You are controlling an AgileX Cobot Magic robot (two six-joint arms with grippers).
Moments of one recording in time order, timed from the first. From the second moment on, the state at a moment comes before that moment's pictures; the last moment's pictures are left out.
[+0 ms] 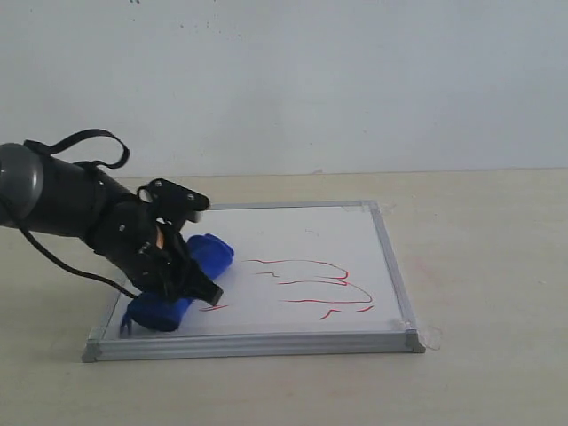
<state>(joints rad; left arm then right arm) -0.32 2.05 -1.15 0.30 0.35 -0.18 0.15 0.01 0.00 -0.16 0.33 0.27</state>
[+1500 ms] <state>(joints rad) -0.14 1.99 -1.02 0.26 0.21 -0.22 0.15 0.01 0.00 -0.16 0.33 0.27</state>
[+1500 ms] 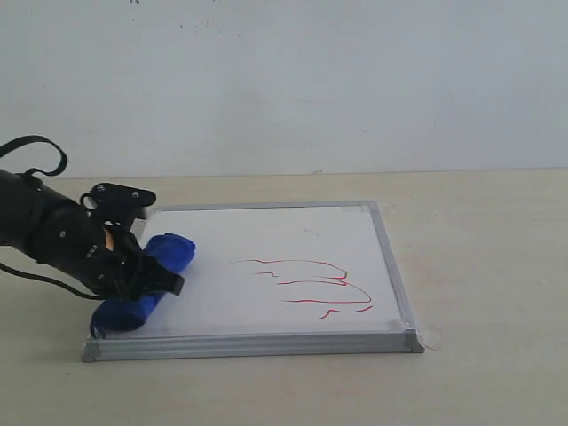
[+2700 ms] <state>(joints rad) -0.17 2.01 -1.12 0.28 0.30 -0.29 0.15 0.01 0.00 -0.16 0.33 0.27</state>
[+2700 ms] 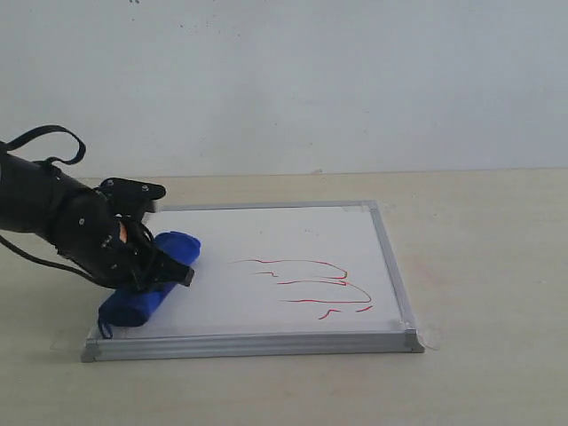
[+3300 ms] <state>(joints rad) -0.42 2.15 -1.35 0.29 0.48 -0.22 0.15 0.01 0.00 -0.16 0.33 0.27</state>
